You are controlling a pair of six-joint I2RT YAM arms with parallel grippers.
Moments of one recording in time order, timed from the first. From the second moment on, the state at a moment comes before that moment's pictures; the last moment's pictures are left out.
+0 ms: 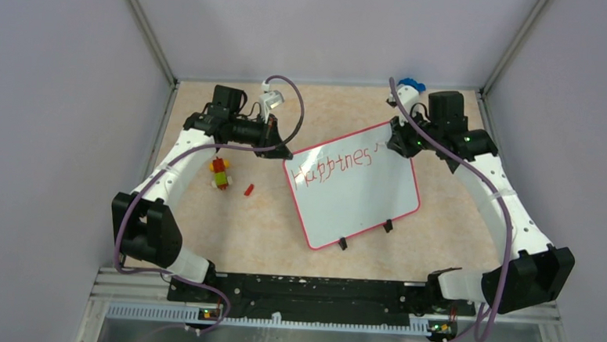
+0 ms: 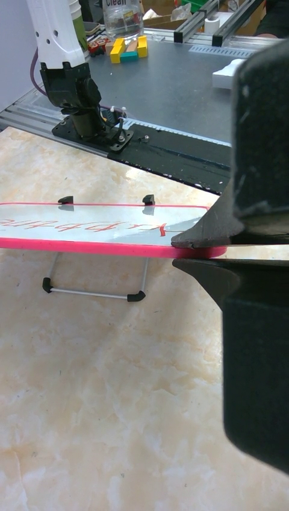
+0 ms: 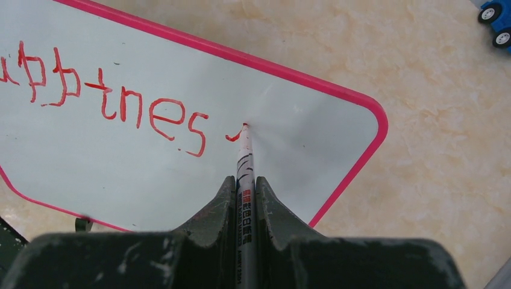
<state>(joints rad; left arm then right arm) -0.24 1.50 1.32 -0.66 0.98 0.13 0.28 1.30 1.33 -0.73 -0.32 -0.35</state>
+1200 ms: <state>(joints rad) -0.24 1.50 1.32 -0.66 0.98 0.14 0.29 1.27 1.26 -0.73 -0.34 -0.36</state>
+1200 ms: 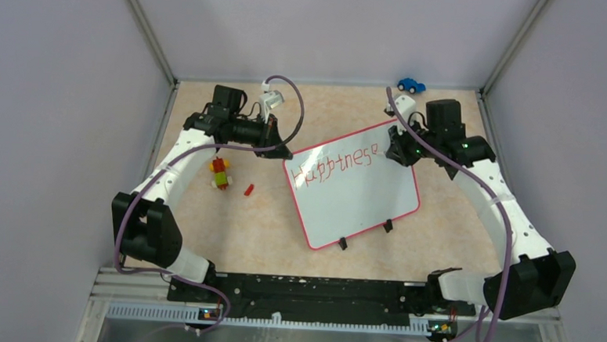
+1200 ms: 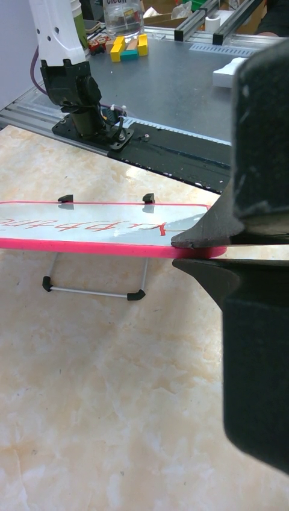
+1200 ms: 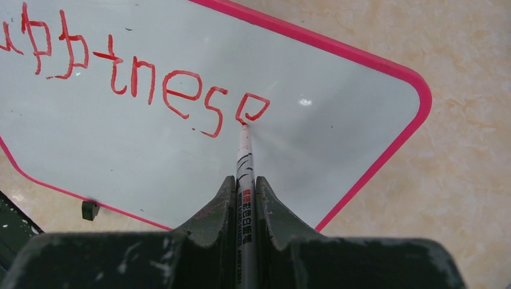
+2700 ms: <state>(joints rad) -0.24 1.50 1.32 -0.66 0.98 0.14 0.32 1.23 1.25 -0.83 -0.46 -0.38</state>
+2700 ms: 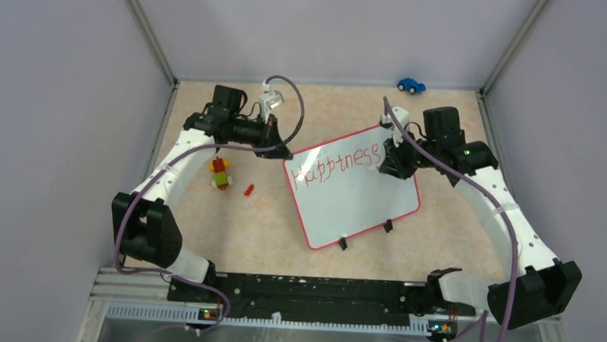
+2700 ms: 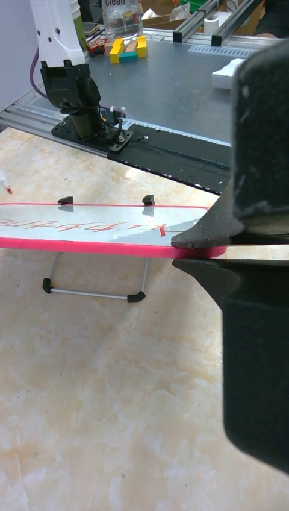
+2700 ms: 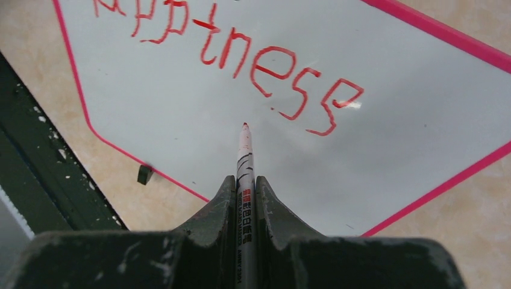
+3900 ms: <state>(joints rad) -0.24 1.54 1.33 -0.65 1.01 0.13 0.85 1.18 0.97 -0.47 -0.38 -0.34</state>
